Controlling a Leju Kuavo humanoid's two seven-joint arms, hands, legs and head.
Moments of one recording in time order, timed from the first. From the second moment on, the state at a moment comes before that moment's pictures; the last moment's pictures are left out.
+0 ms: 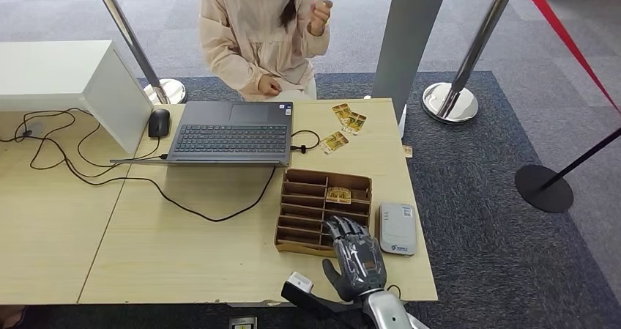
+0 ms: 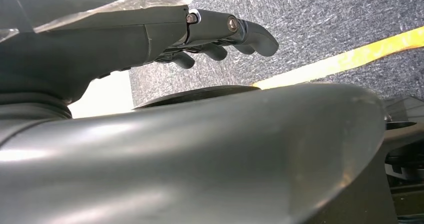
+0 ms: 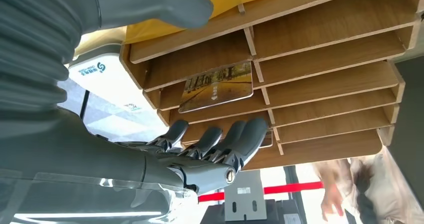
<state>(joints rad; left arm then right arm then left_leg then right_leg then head) -0.12 -0.07 -1.04 -0.23 0.79 0.46 0.39 -0.12 -0.21 0.91 -1.47 1.13 -0.39 0.55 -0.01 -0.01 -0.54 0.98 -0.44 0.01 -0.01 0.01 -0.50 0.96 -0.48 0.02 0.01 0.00</state>
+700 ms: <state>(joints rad) -0.12 -0.07 -1.04 -0.23 0.79 0.45 0.37 -0.13 -0.21 0.91 -1.49 1.16 -0.39 0.53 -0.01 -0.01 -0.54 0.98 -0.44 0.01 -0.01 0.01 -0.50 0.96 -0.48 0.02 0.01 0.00</state>
